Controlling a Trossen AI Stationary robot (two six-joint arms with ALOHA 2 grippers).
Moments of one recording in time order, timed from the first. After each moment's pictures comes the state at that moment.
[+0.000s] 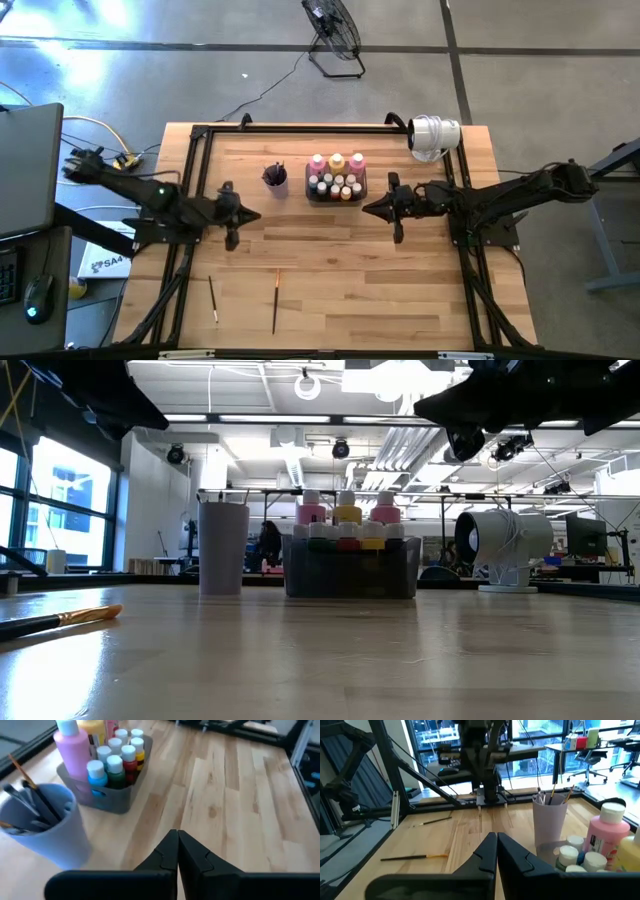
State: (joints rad) left arm -0.37 0.69 0.61 -0.44 -0.47 -0.44; right arm 0.05 1.04 0.37 0.60 0.03 0.13
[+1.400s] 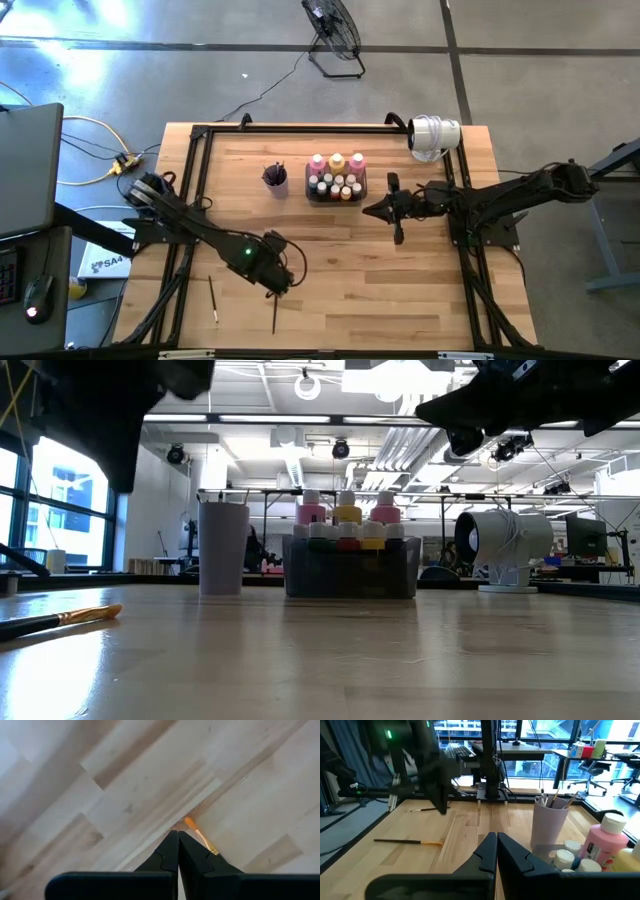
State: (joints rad) left arm -0.52 1.72 1.37 -1.13 -0.27 -1.37; right arm 0.05 1.04 0.37 0.58 0.00 -0.01
